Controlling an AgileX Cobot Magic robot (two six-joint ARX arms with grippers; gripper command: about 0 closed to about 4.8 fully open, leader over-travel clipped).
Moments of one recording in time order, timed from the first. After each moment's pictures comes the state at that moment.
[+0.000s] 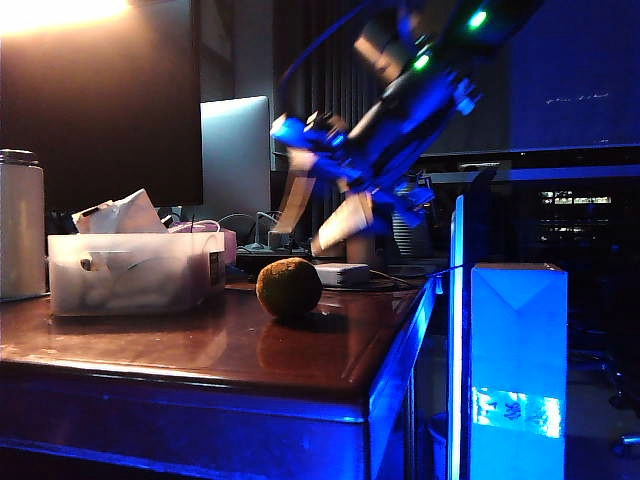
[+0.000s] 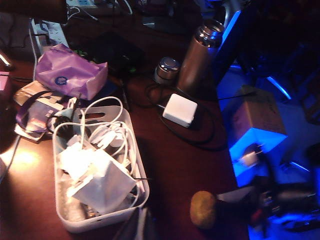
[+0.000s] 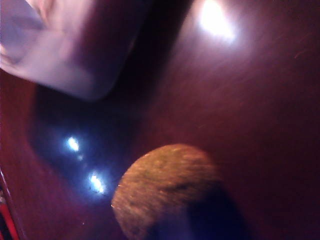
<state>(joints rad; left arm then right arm) 0.02 1.26 1.70 -0.90 0.43 -0.04 0.54 1.88 1.38 -0.27 -0.36 0.35</state>
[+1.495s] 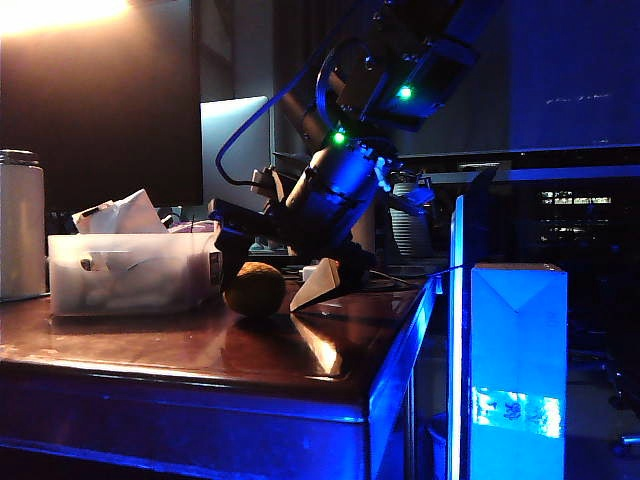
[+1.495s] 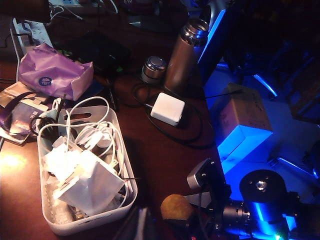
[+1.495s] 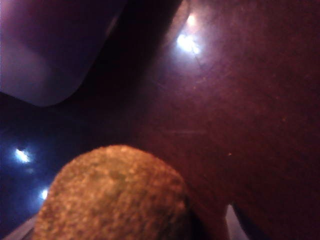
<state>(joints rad) 0.01 1.26 1.70 -0.90 0.47 -0.04 0.67 2.05 1.40 -0.11 -0.11 0.35</state>
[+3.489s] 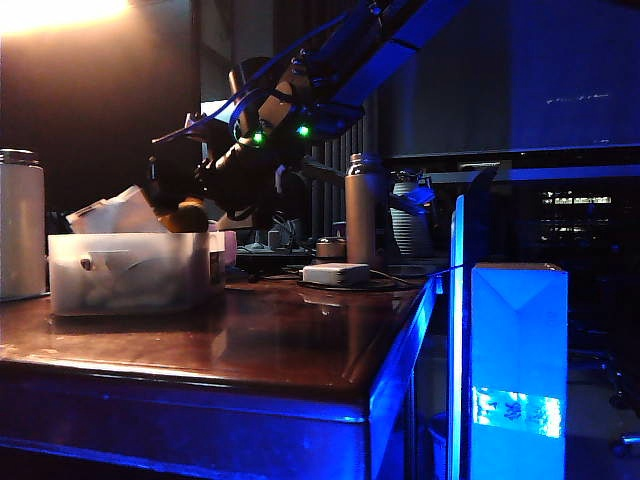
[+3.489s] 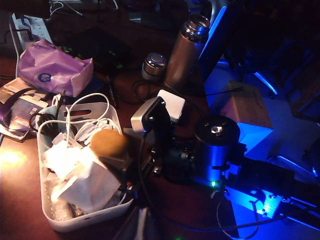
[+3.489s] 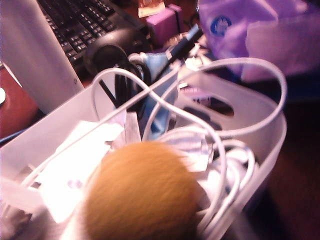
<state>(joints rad) 0.01 1.26 1.70 -0.91 0.47 -0.04 0.67 2.48 2.16 -0.02 -0.13 0.12</state>
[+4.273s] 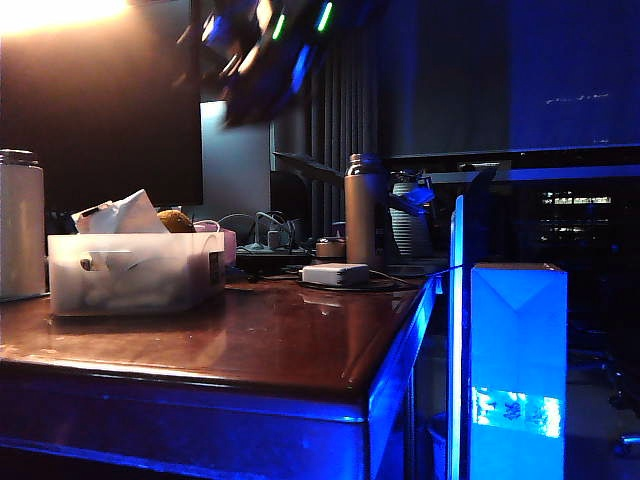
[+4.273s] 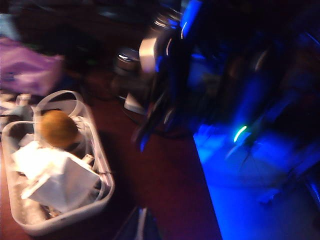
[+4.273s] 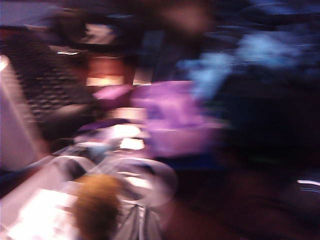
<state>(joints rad) 0.01 1.26 1.70 -0.94 0.58 0.00 0.63 2.33 2.34 -0.28 0.02 -0.04</state>
